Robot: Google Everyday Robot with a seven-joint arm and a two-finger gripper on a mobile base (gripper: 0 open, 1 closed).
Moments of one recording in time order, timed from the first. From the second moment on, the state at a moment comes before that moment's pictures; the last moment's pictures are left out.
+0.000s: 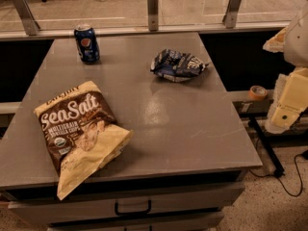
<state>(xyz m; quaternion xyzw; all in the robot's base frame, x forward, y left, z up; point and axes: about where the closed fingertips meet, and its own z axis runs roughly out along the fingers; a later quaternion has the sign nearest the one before) 0.438 -0.217 0.976 -0.60 0.78 -0.03 0.16</state>
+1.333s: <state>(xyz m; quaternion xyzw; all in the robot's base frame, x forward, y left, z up) 0.526 -0.182 0.970 -0.57 0.75 0.04 0.34</state>
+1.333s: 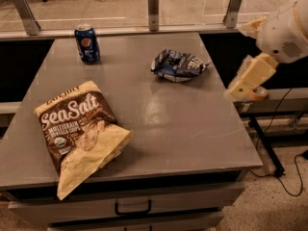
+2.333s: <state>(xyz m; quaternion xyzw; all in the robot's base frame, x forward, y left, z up) 0.599 -0.169 0.978 -0.51 0.74 0.03 0.44</state>
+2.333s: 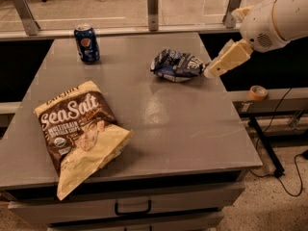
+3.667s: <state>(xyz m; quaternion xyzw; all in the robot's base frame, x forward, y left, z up) 0.674 -0.112 0.862 -0.55 0.74 0.05 0.40</state>
